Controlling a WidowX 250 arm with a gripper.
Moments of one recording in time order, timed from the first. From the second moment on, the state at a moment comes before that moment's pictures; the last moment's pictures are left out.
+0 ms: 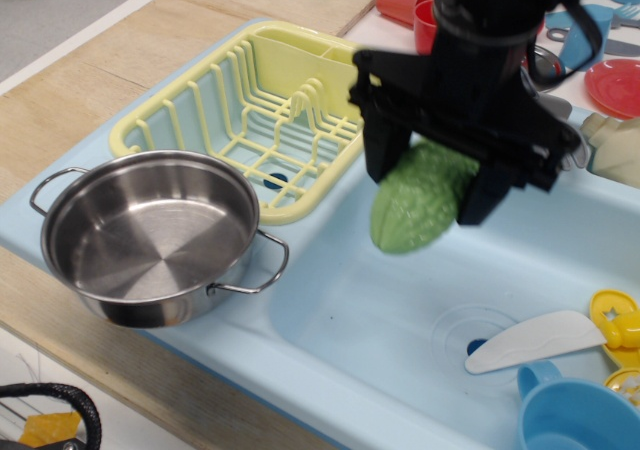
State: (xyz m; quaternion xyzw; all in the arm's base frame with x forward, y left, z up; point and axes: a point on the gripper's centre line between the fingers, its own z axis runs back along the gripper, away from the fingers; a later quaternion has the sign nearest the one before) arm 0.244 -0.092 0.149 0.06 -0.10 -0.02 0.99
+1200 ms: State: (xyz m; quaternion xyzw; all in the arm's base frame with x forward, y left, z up) arm 0.169 0.020 0.188 0.06 -0.13 0.09 0.99
